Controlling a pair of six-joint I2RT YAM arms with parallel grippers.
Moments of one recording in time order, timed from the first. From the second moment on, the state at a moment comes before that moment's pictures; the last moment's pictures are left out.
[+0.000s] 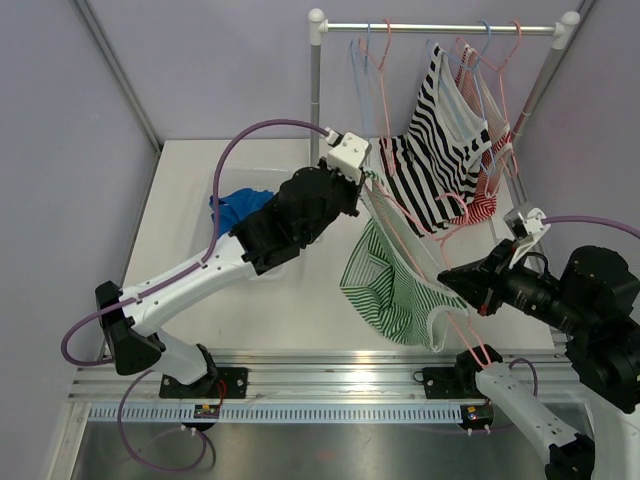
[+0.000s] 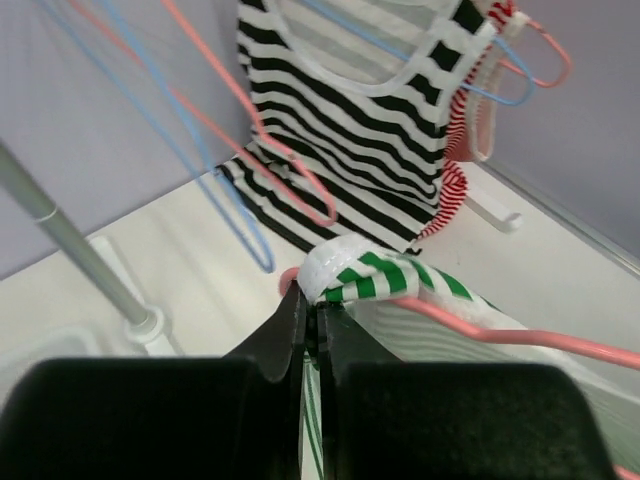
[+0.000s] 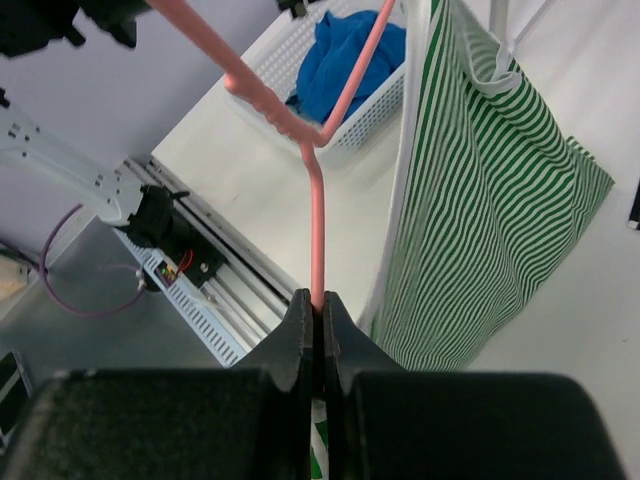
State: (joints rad) left arm -1.02 1.46 1.51 -0.14 -0.36 -0.01; right arm 0.33 0.66 1.48 -1.10 -0.49 0.23
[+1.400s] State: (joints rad) left arm -0.95 1.22 0.90 -0.22 -0.13 -0.38; right arm 0.45 0.74 1.41 -0.54 0.22 0.32
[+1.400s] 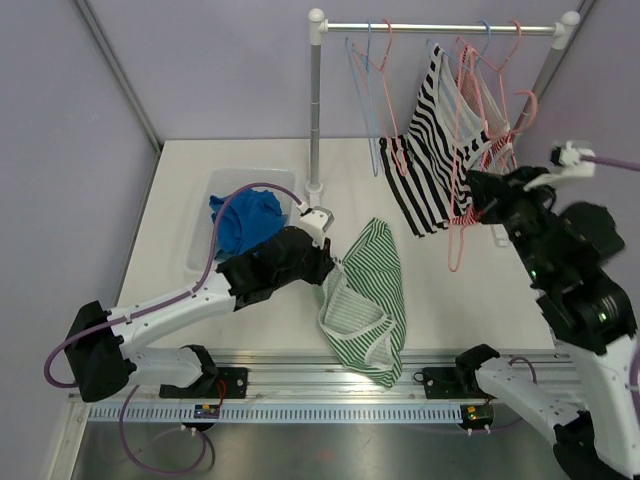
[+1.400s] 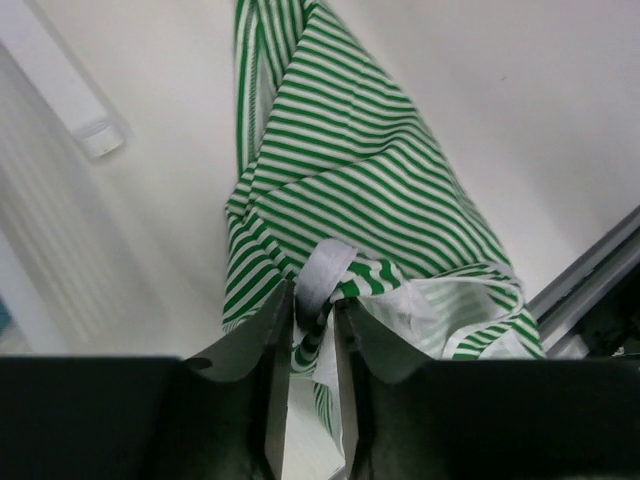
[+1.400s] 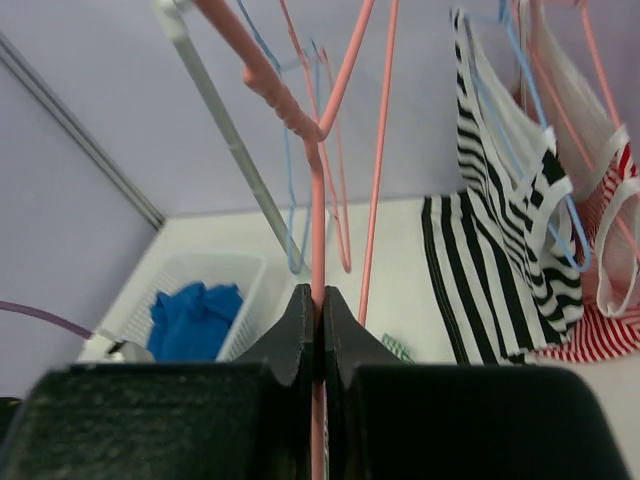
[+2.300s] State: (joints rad) left arm -0.99 0.83 1.05 -0.73 -0.31 -0.39; right arm 0.21 1.87 2.45 -0.85 -0.03 0.17
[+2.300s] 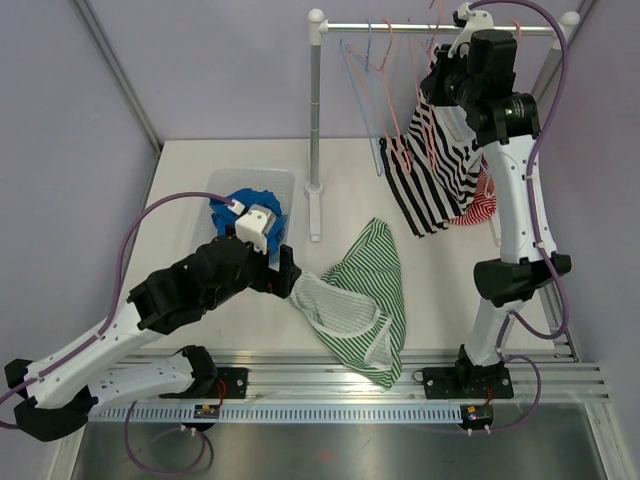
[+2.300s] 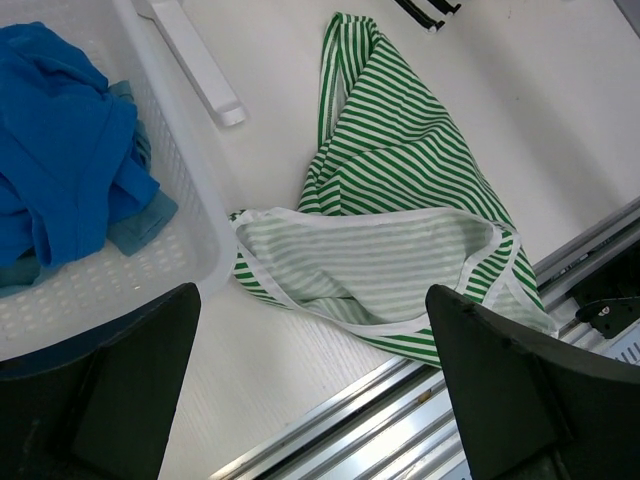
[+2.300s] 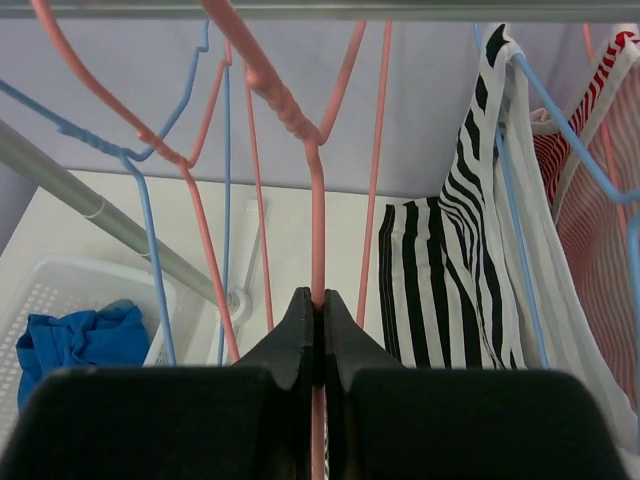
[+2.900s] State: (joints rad) left arm -1.00 0.87 1.03 -0.73 -0.31 -0.39; right arm 0.20 1.95 2.38 -0.80 -0.14 0.19
